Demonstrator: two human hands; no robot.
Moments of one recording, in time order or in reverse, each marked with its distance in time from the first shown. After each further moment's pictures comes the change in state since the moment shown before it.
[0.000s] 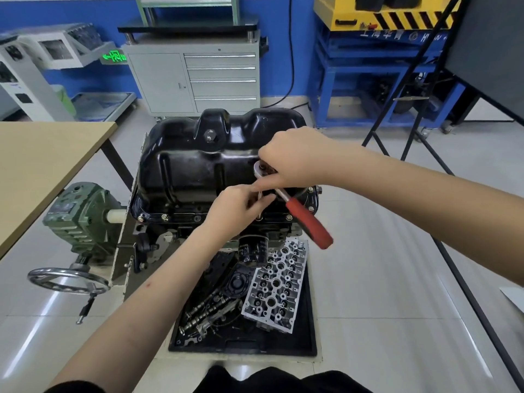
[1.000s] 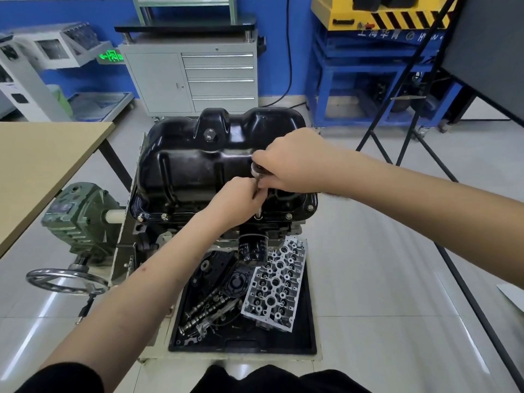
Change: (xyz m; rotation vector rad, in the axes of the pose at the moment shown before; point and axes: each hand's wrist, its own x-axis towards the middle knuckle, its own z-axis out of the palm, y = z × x) left_hand 0.016 0.014 -0.012 0.095 -0.186 -0.087; right_hand -0.006 -0.005 0.005 -0.104 0.061 -0.044
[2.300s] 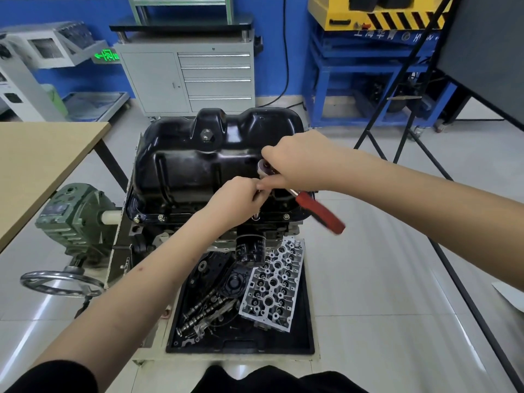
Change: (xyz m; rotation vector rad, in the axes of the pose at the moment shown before) left_hand 0.003 0.001 0.001 0.083 0.006 0.048; right_hand -0.005 0.005 0.000 0.125 -0.076 0.104
